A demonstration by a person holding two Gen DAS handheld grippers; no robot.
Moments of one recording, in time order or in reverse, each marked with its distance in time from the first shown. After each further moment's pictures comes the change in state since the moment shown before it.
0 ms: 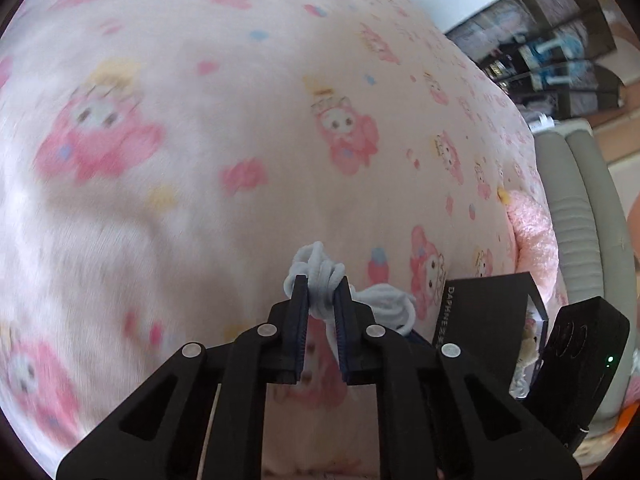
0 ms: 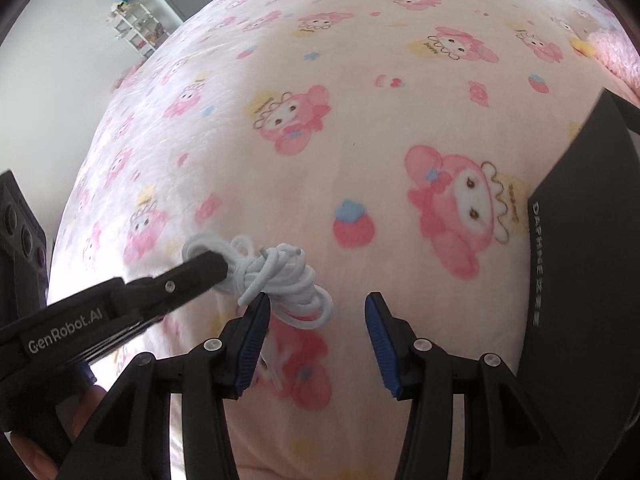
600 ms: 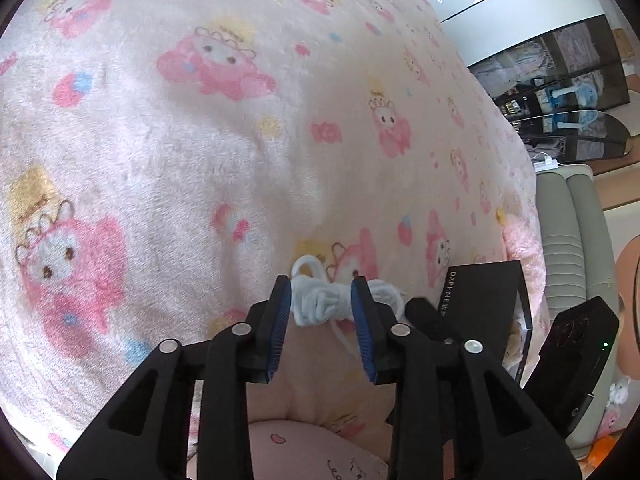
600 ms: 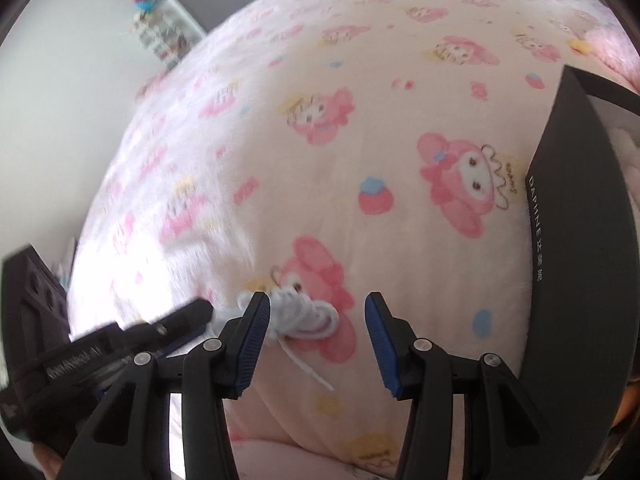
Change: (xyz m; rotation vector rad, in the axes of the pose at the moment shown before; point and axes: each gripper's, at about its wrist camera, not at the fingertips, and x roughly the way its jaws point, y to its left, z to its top) left arm -0.024 0.038 -0.037 -0.113 -0.036 -0.021; right arm -0.025 0.013 -0.021 0.010 -0.086 0.091
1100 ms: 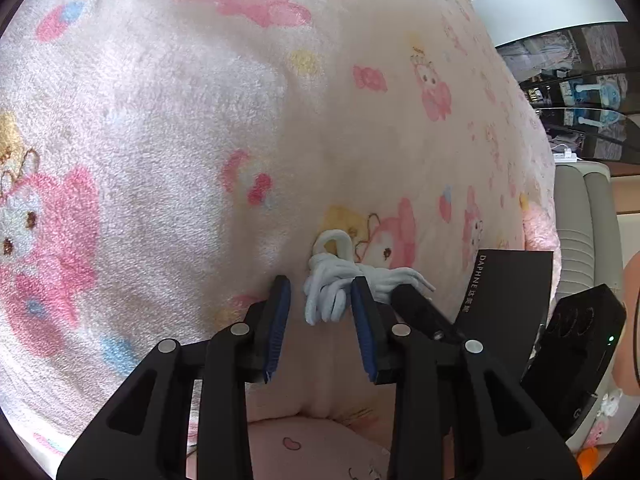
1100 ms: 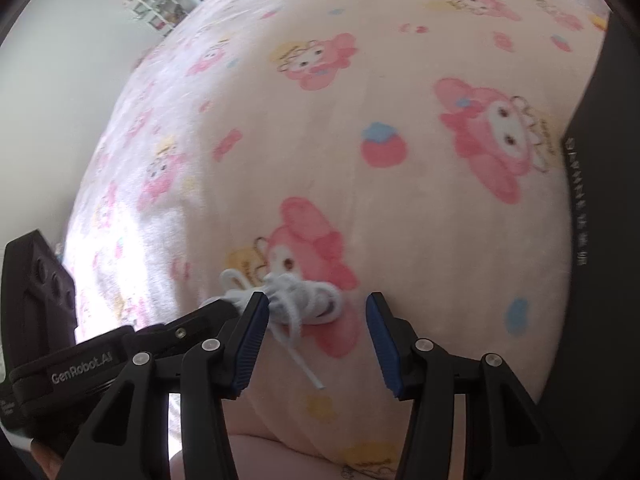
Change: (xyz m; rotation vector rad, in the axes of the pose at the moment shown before) left arm 0.032 0.012 -0.005 -0.055 0.096 0.026; right arm 0.047 -0.011 -0.007 -0.030 0.170 0.031
